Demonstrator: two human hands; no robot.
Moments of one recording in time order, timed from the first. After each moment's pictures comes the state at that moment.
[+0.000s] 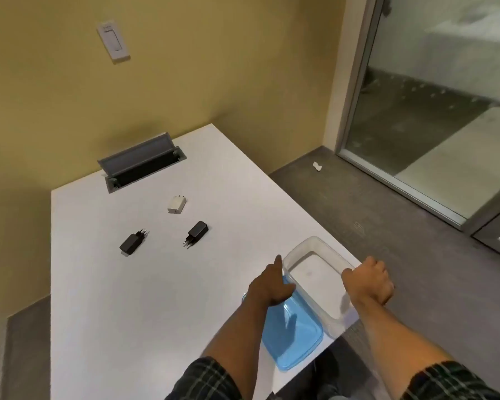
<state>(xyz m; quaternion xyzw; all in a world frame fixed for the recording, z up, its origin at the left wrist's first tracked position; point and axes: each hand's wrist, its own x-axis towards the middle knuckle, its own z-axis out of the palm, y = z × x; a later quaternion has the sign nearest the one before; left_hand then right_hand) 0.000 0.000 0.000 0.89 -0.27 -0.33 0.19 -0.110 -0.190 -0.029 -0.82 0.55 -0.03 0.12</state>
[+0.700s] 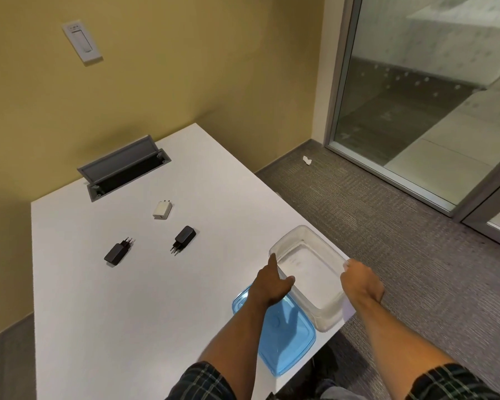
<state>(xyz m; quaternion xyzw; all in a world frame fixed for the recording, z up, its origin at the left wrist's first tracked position) -0.020 -0.089 -0.026 0.85 -0.26 -0.38 0.26 -0.161 -0.259 -0.055 -0.81 0.56 0.02 0.17</state>
